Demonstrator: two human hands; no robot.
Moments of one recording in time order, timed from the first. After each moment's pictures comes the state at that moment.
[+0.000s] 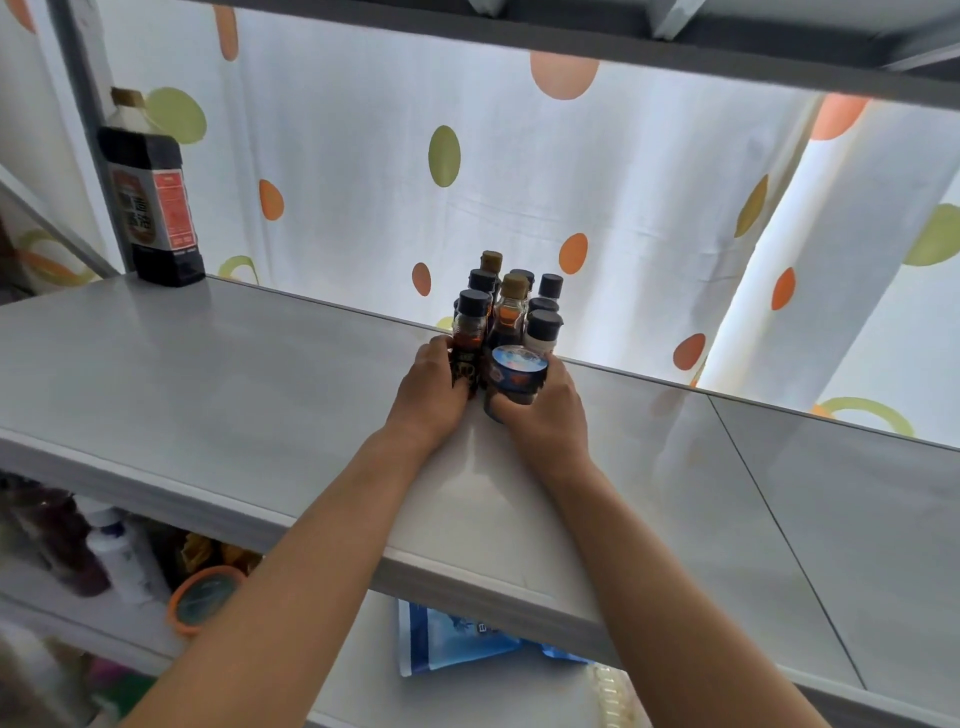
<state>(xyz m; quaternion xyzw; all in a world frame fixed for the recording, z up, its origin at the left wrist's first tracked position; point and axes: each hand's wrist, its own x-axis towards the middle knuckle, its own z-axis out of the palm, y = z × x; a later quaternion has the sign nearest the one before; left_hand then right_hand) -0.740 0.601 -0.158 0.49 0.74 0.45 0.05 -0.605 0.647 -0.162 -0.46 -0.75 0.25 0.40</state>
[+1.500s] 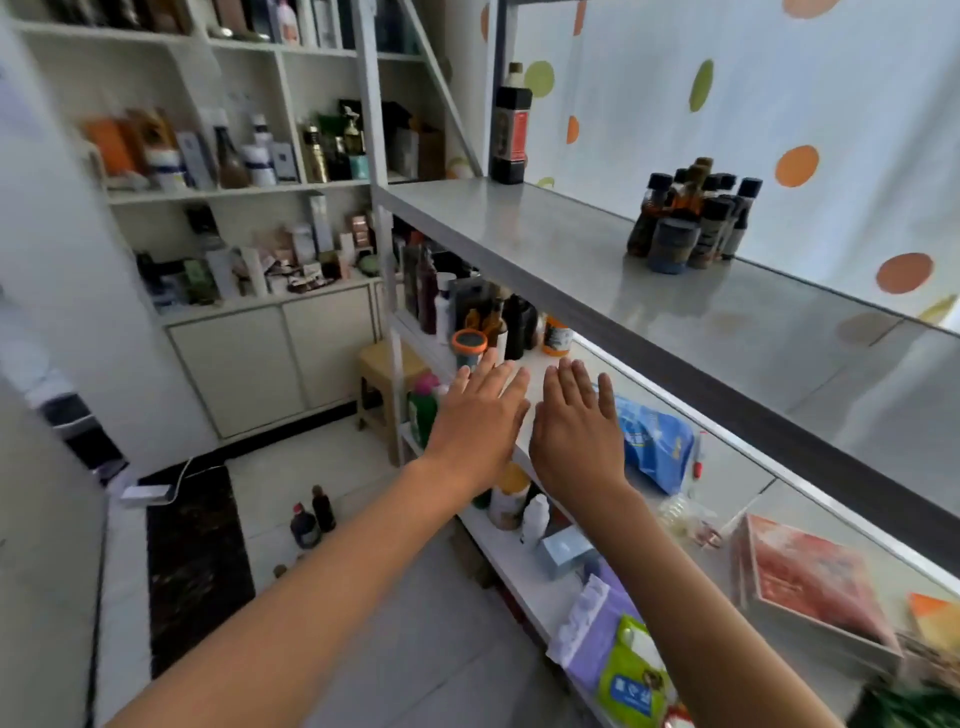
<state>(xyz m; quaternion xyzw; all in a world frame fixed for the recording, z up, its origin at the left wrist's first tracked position) -0.420 0.287 -0.225 0.35 0.92 0.10 -0.12 -0.364 0.402 -0.223 -0.12 -0.99 0.00 0.11</state>
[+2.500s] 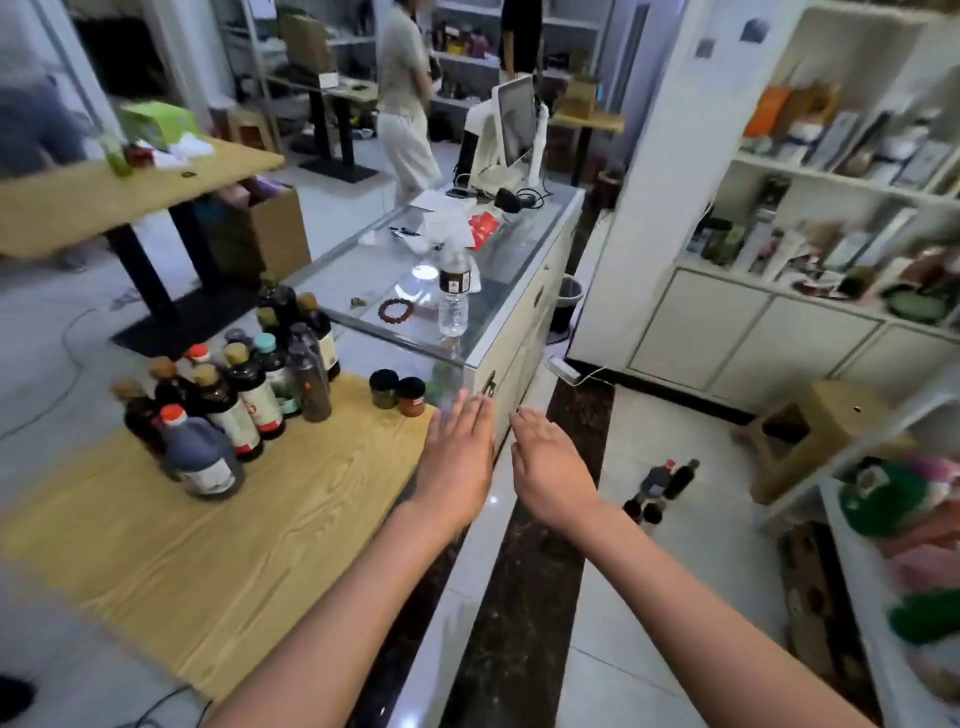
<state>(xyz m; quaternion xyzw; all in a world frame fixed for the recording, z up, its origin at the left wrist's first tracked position) -0.118 -0.372 -0.336 -0.20 0.97 0.14 -0.09 -0.205 -0.261 -0.340 0.44 -0.88 0.15 -0.04</state>
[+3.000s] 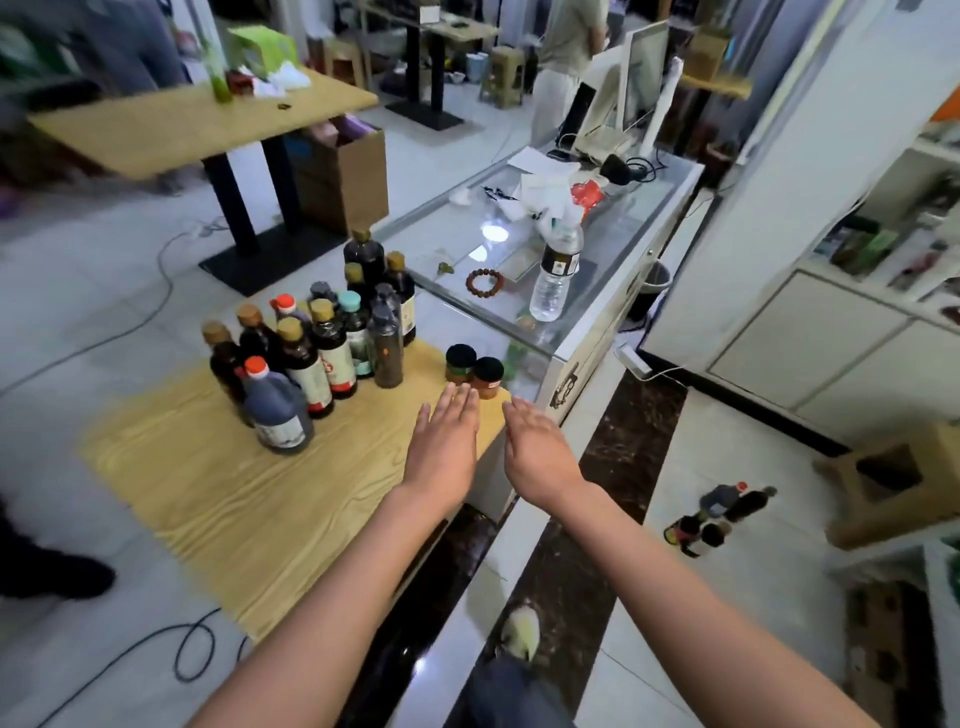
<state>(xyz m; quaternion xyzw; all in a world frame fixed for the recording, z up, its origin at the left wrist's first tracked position) -0.089 -0.493 -0.399 -0.32 0.93 0.17 -0.06 -0.202 -0.400 -0.401 0.50 -0.85 0.12 -0.11</state>
